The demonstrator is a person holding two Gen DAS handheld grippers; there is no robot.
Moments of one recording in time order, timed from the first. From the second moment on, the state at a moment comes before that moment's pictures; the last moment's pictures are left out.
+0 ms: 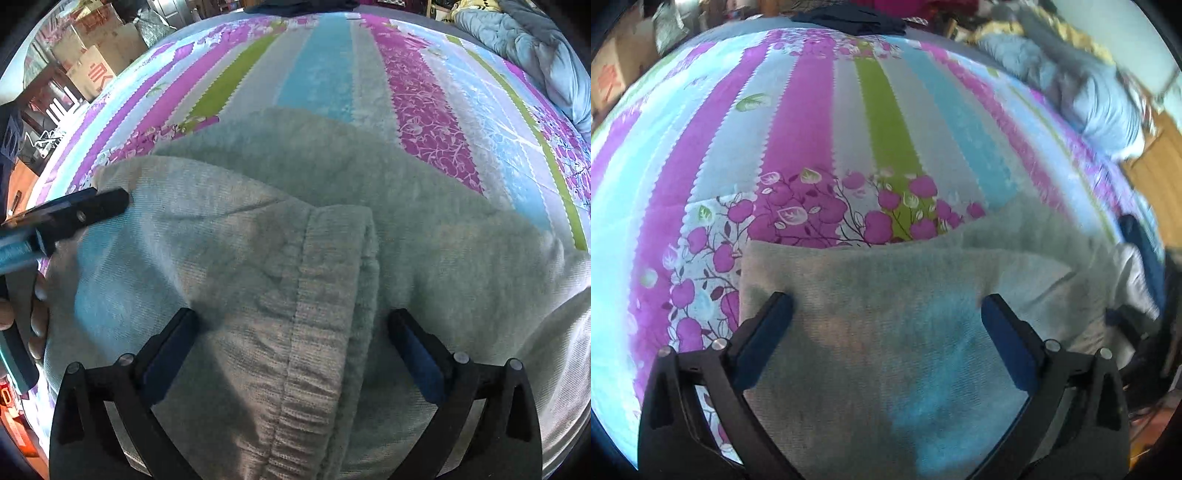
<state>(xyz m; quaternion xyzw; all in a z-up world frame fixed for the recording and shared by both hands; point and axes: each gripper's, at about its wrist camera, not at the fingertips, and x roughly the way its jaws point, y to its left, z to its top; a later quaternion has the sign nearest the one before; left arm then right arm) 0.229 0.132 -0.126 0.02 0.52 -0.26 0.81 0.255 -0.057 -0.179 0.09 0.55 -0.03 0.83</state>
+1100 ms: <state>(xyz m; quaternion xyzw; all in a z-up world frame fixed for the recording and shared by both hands) 0.152 0.167 -0.124 0.02 0.53 -0.30 0.79 0.209 -0.035 -0.159 0.05 0.58 0.01 0.82</state>
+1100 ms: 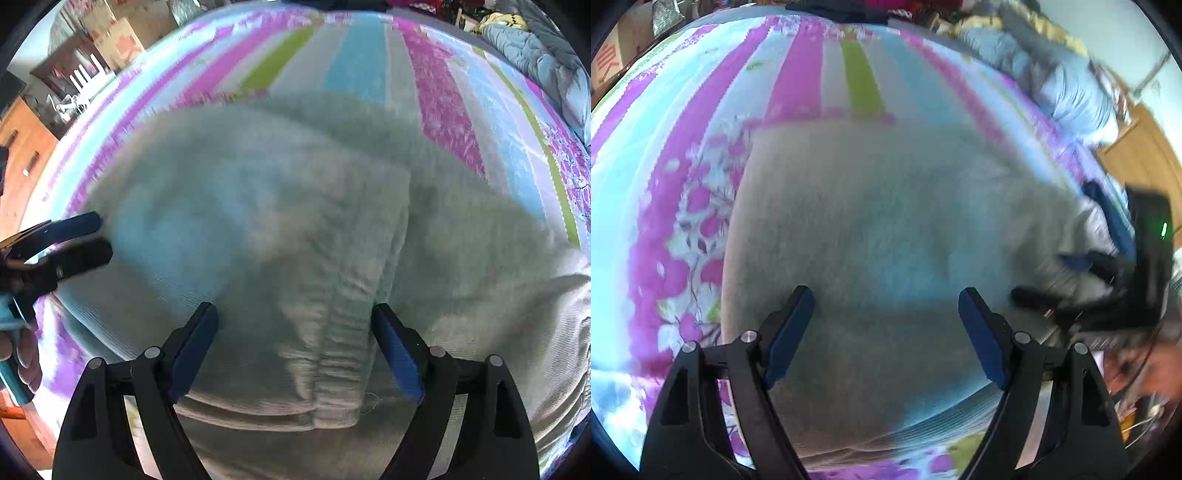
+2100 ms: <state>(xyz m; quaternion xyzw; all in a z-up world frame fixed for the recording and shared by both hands) 0.219 0.159 -0.091 0.01 0.47 -0.29 0.83 0.181 -0.044 -0.124 0.04 0.51 0.00 0.86</state>
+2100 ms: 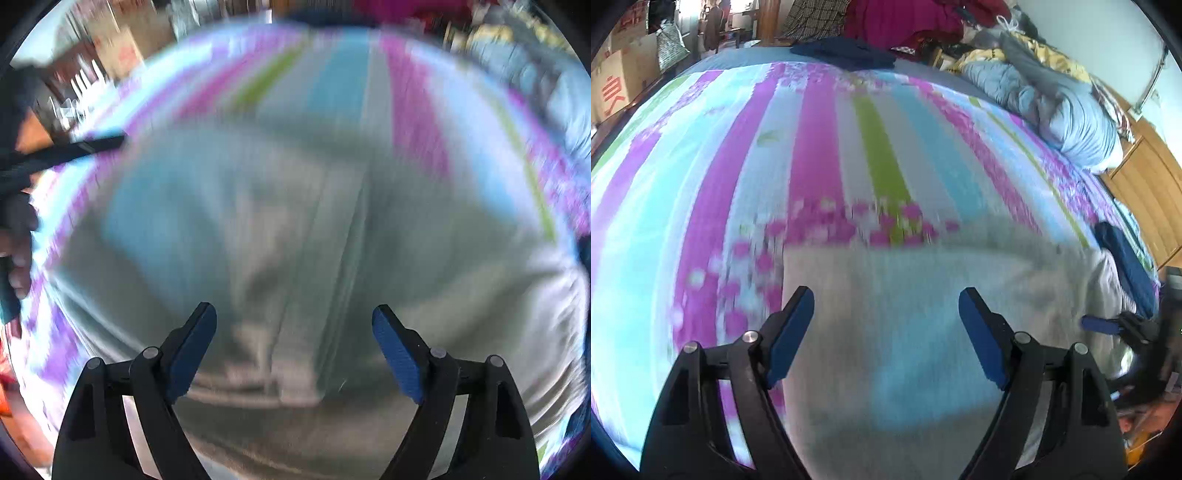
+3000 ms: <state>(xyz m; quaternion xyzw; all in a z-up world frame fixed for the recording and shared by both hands) 0.166 0.281 -0.121 -0.19 0.56 -0.24 0.77 0.144 0.026 -0.102 -0.10 0.44 0.11 0.89</state>
